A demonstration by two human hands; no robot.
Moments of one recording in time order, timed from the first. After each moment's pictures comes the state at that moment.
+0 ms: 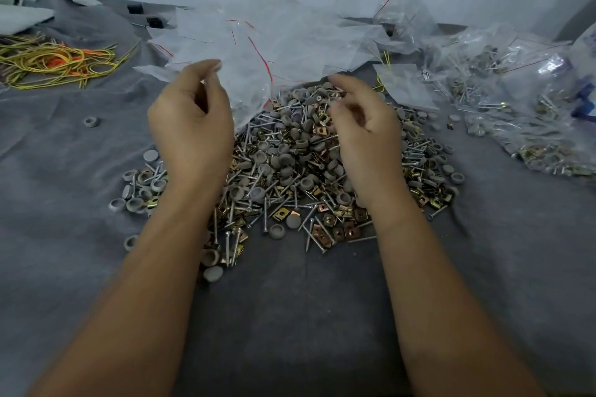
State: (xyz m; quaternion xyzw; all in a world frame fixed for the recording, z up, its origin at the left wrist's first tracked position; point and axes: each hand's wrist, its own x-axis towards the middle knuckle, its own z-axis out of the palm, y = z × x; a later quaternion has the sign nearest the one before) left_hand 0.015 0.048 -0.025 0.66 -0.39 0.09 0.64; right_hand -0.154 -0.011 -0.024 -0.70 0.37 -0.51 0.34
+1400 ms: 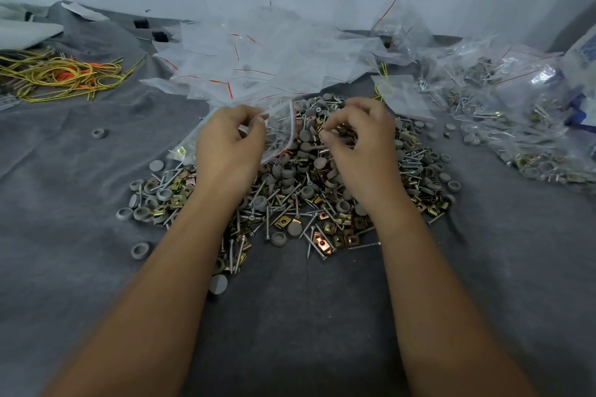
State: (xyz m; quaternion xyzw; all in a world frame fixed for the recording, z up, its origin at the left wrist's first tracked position) left_hand 0.004 0.041 -0.036 0.70 -0.45 -0.07 0.56; right_hand -0.159 -0.023 -0.032 -0.77 0.40 -0.45 0.21
